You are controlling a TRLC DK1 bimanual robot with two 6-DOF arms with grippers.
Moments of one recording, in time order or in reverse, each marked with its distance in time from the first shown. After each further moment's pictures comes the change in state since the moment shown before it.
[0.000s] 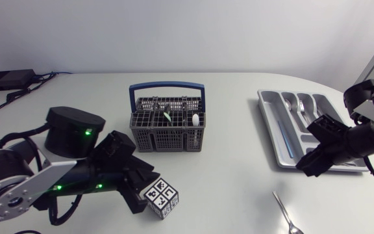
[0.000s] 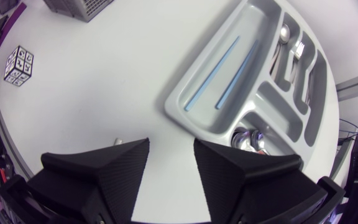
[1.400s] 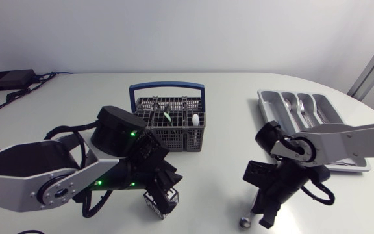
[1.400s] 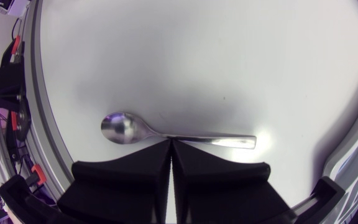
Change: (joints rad) left arm -0.131 0.208 0.113 0.065 -0.056 -0.004; right arm 0.538 0.241 -0.100 0.010 -0.058 0.052
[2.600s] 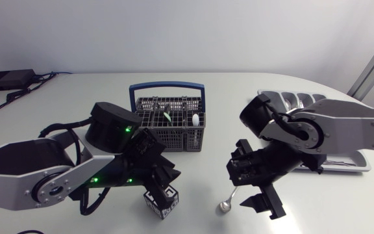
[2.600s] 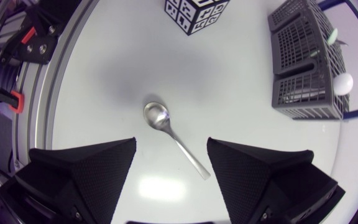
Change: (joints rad) left arm 0.021 -0.021 0.000 0.005 -0.001 0.000; right arm 0.171 -0.126 0.145 -0.061 0.033 -0.615
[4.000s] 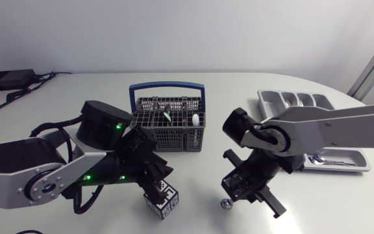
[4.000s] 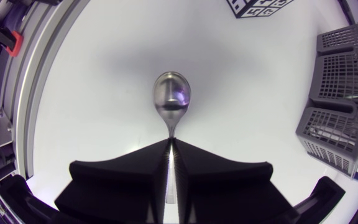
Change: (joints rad) left arm 0.051 -0.030 -0.021 -0.014 -0.006 0.000; right arm 0.047 0.142 0.029 -0.015 0.125 -0.251
